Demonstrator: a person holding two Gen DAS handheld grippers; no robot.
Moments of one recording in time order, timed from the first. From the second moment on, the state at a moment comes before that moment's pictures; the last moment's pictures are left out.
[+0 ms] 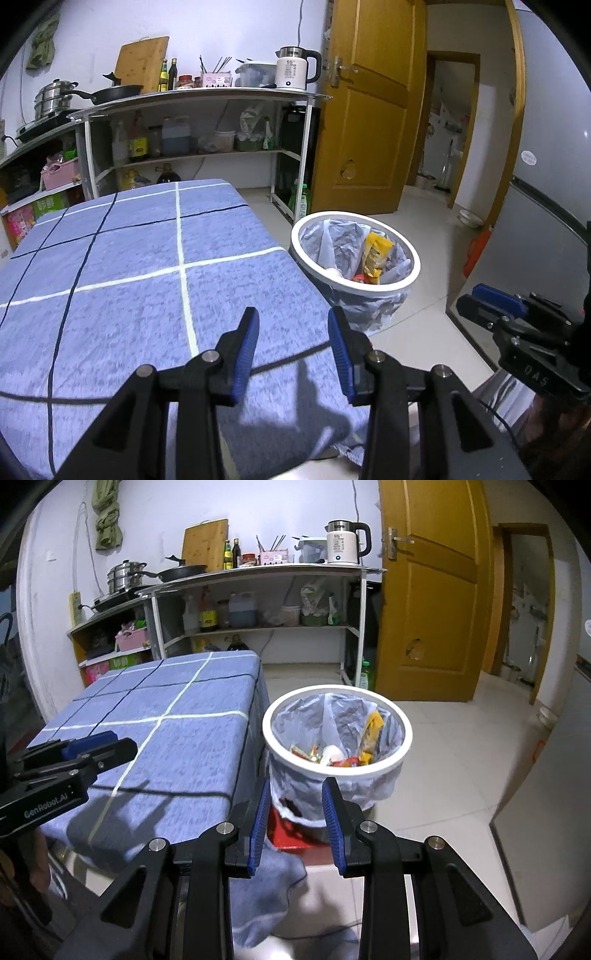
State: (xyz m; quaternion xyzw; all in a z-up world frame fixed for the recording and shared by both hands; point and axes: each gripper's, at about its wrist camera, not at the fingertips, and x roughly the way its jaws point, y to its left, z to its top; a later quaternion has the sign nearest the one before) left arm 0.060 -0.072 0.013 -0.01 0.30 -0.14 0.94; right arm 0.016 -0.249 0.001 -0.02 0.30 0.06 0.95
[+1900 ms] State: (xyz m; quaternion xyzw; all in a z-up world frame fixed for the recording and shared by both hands) left arm 0.041 -0.082 0.015 -0.01 0.29 -0.15 0.94; right arm 0.007 -0.243 0.003 -0.02 0.30 0.07 0.95
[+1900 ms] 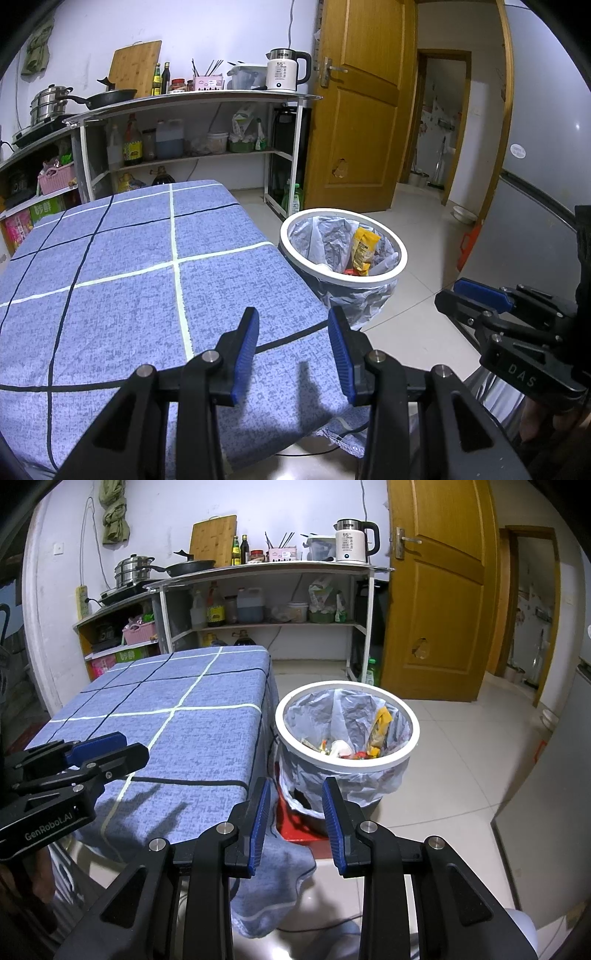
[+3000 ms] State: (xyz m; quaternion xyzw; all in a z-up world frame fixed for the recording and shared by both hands) left arm 0.043 -0.087 0.012 -0.01 0.30 -0.16 0.94; right arm 0.009 -0.244 0.002 -0.02 0.30 0.07 0.95
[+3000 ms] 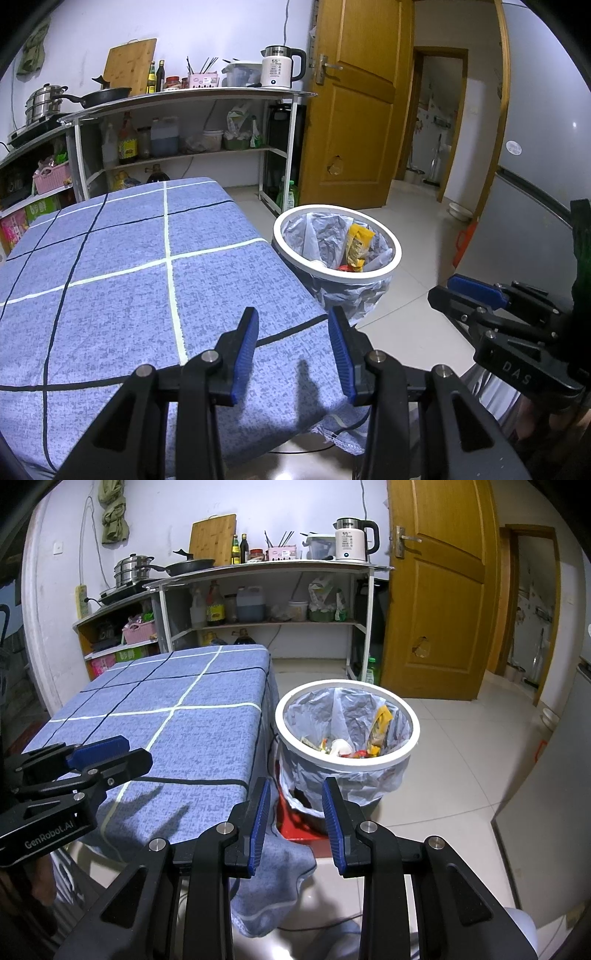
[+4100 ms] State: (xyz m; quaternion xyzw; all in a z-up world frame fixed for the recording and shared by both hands) left arm 0.041 -0.085 0.006 -0.01 0.30 -0.16 0.94; right arm 0.006 -0.246 0.004 -0.02 0.30 0.06 0.95
